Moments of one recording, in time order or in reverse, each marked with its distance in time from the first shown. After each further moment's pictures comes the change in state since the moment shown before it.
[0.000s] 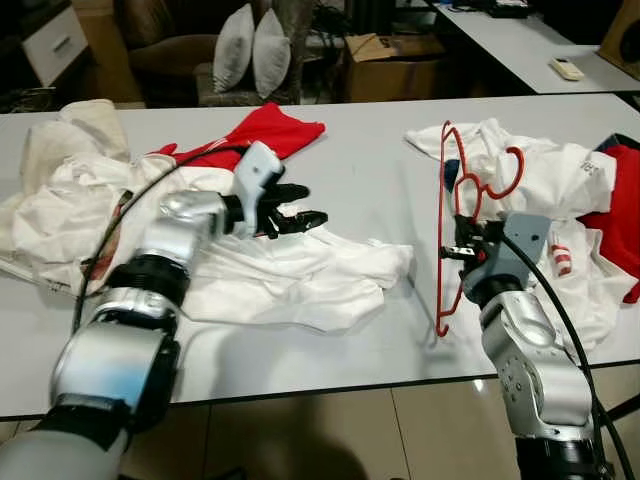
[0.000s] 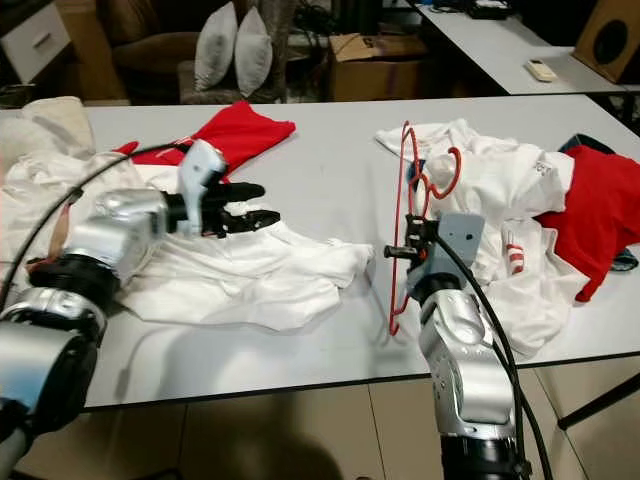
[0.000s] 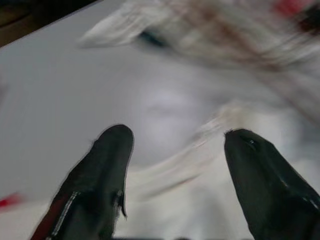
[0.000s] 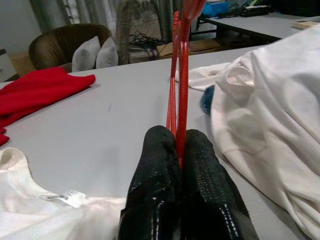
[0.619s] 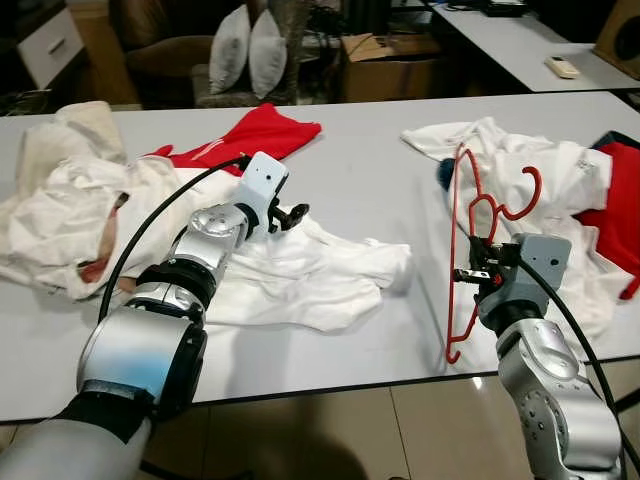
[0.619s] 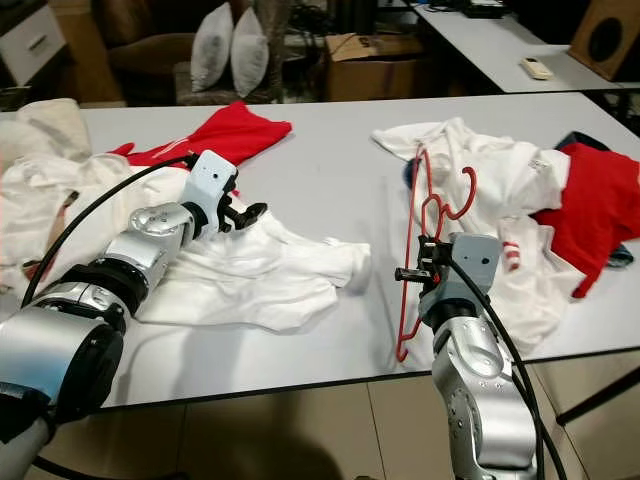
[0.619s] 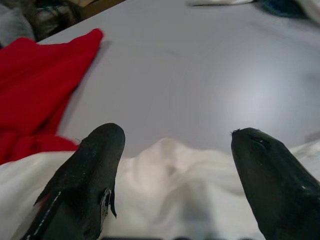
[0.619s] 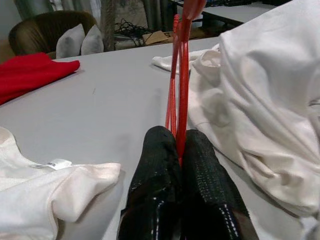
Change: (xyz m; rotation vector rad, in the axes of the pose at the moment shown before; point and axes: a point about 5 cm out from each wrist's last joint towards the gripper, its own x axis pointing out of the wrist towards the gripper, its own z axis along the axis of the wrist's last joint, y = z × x) left arm 0.019 0.000 -0.017 -0.075 0.069 0.376; right arm -0.032 -0.008 0.000 -0.031 0.046 -0.046
